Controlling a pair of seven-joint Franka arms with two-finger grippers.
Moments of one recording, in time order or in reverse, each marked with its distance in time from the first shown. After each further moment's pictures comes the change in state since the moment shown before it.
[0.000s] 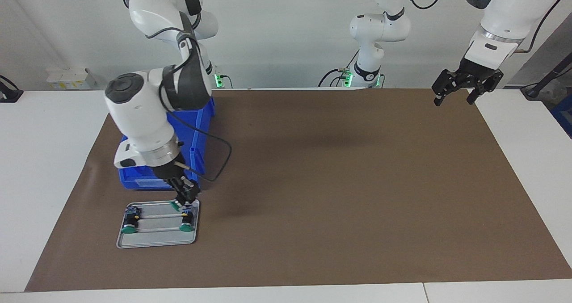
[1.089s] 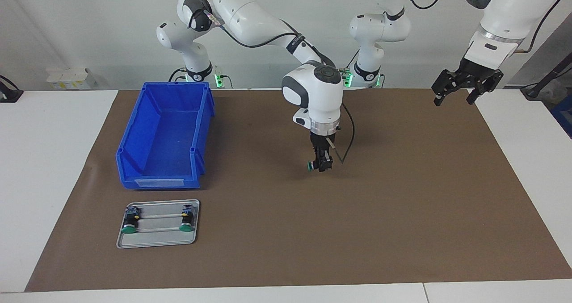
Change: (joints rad) left arm 0.000 0.000 0.000 0.000 0.000 0.000 0.000; right arm 0.443 0.212 0.003 0.015 -0.095 0.210 1.062
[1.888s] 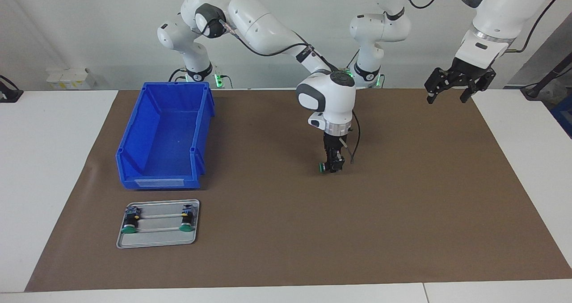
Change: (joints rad) left arm -0.005 -0.006 -0.024 0.000 0.000 -0.032 0.002; right arm 0.054 0.064 0.000 -0.002 -0.118 0.060 0.111
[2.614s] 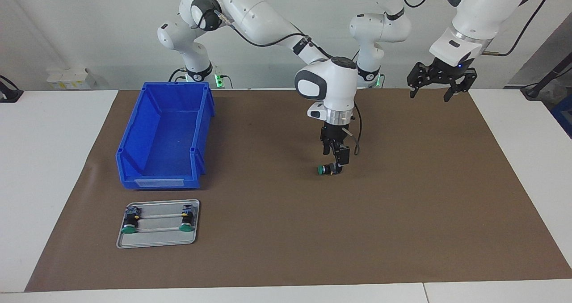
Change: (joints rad) left arm -0.067 -0.029 -0.012 -0.063 -0.004 -0.008 0.262; right arm -0.081 -0.175 -0.014 -0.034 -0.086 -0.039 -0.262
